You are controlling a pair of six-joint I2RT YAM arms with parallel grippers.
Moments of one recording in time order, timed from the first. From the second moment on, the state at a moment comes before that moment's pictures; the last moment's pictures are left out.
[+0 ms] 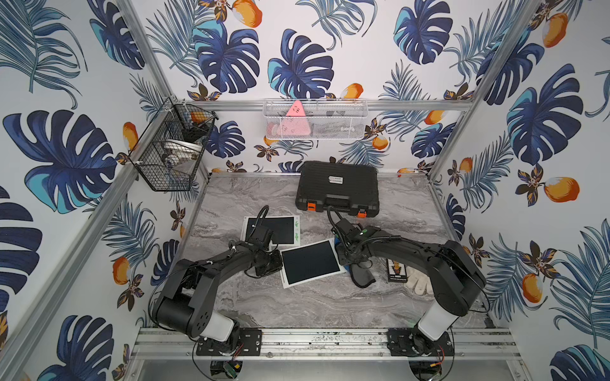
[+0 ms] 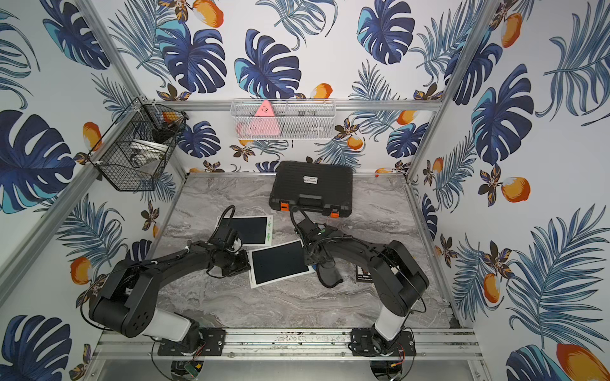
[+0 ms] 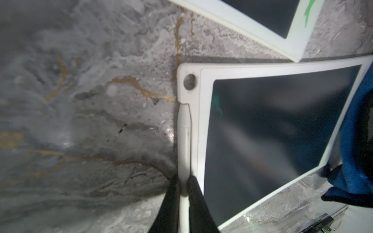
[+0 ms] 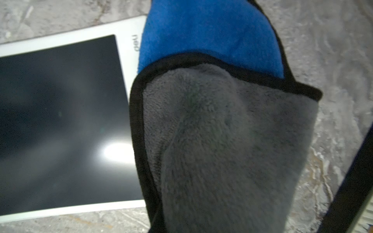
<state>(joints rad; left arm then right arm) -0.27 1.50 0.67 -0.45 0.27 -0.65 0.76 1.74 1.12 -0.70 0.18 0.56</state>
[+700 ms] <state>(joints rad) -0.27 1.50 0.67 -0.45 0.26 -0.65 0.70 1.77 1.08 -0.68 0.18 0.53</state>
